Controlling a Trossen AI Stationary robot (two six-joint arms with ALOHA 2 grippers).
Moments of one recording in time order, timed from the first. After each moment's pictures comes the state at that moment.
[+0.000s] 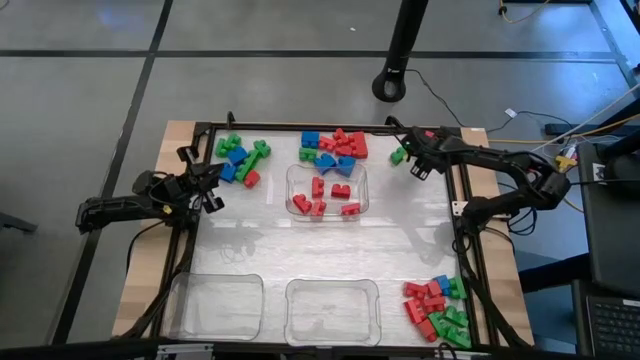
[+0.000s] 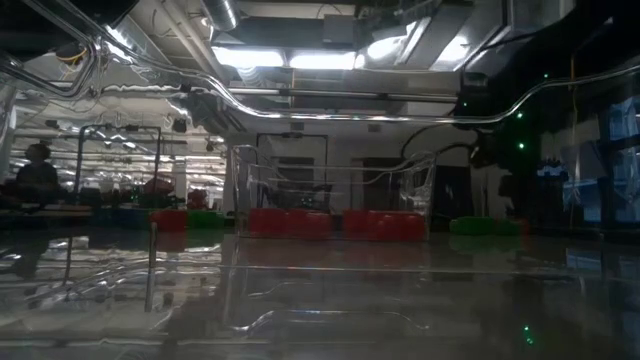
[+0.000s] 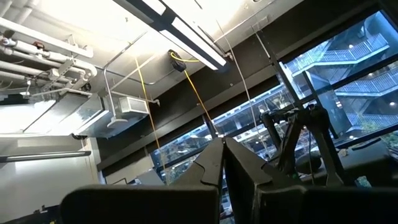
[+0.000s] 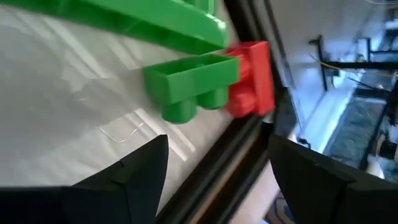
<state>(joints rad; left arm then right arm) 0.13 0.01 0.03 0.61 -0.14 0.56 -0.77 1.35 0.68 -0.60 0.62 -0.27</state>
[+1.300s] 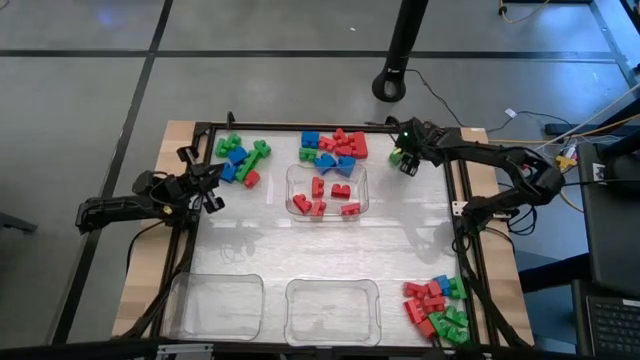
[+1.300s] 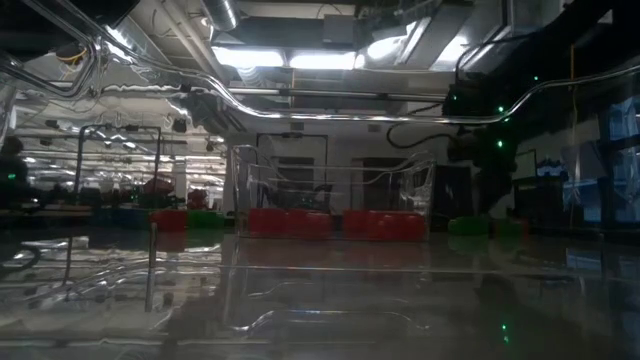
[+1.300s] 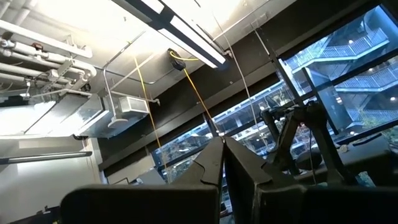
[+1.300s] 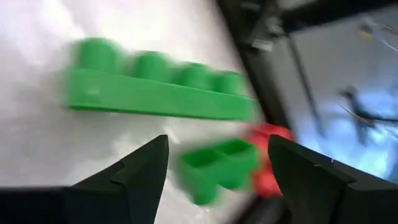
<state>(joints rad) 0.13 0.01 0.03 0.61 -0.14 0.57 -0.79 1.39 0.76 -0.45 0.45 -0.40</state>
